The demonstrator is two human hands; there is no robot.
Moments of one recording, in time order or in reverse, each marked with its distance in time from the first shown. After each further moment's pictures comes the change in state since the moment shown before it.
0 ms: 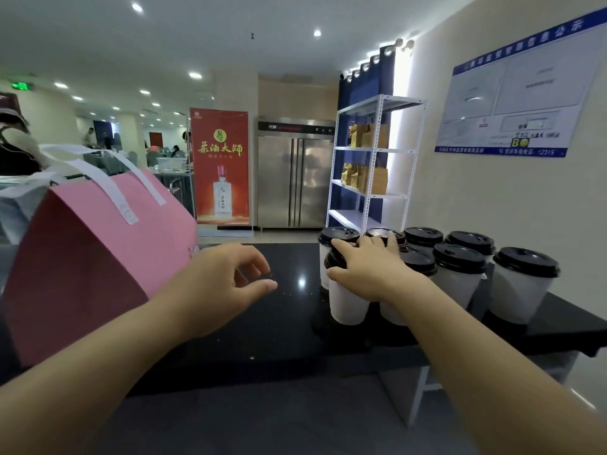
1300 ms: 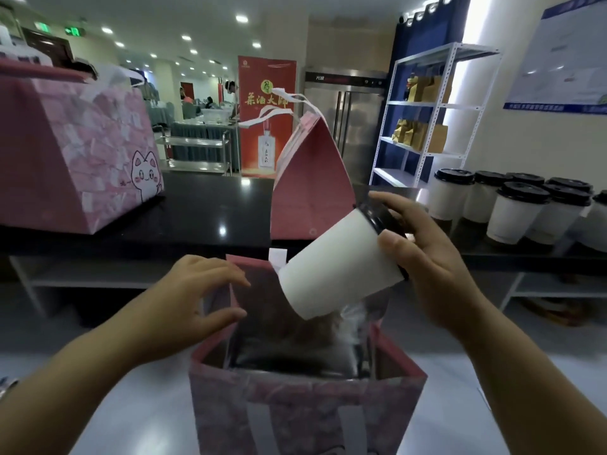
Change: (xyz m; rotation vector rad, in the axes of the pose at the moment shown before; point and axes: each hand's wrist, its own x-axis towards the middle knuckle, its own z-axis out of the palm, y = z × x) left_hand -0.284 -0.159 -0.167 0.106 -0.220 -0.072; right_hand -0.210 -0.264 -0.029 1.267 0.243 -0.357
